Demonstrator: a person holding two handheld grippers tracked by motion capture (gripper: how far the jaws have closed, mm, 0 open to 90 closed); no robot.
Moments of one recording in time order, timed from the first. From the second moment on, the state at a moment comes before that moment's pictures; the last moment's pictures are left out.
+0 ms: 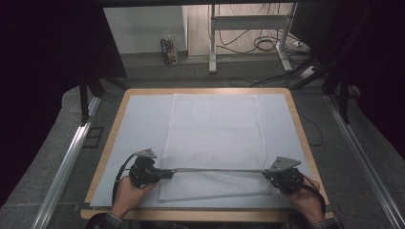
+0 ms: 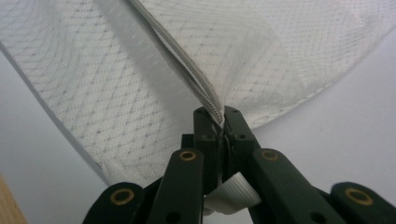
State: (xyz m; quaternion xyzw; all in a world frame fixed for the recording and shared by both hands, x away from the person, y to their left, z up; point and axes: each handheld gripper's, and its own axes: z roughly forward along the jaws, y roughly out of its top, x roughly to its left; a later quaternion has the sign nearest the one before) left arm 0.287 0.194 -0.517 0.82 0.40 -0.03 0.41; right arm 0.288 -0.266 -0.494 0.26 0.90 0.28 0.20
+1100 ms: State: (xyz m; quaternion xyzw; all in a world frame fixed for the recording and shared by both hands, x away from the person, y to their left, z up) left arm 0.272 0.238 -0.523 0.81 0.45 0.00 0.38; right arm 0.288 -0.266 -0.495 0.27 0.90 0.28 0.19
